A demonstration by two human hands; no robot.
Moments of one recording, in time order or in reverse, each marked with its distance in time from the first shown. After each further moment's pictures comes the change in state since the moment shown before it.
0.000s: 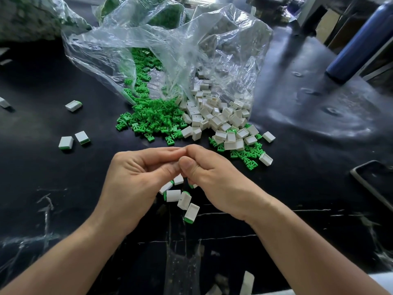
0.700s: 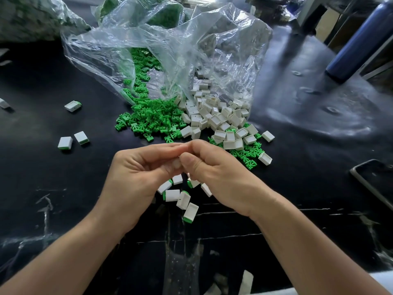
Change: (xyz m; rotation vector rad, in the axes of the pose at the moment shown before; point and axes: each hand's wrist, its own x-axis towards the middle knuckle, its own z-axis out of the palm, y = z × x) left_hand 0.001 0.001 0.001 -0.086 -0.054 0.010; right_hand 0.000 0.003 -0.007 0.109 0.022 -0.018
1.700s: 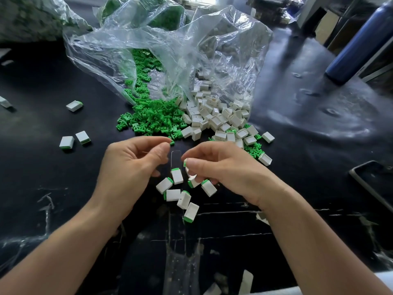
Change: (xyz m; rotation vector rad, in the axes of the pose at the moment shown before) left_hand 0.014 -0.011 -0.016 0.353 0.231 -0.029; right_hand 0.002 0.007 -0.019 0.011 -0.035 0.124
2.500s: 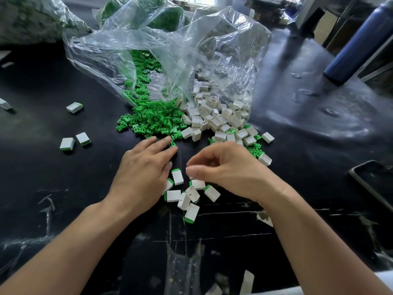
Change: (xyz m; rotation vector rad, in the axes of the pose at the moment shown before) left_hand 0.014 -0.022 0.006 0.979 -0.219 0.342; right_hand 0.004 0.006 -0.004 -0.291 0.081 -0.067
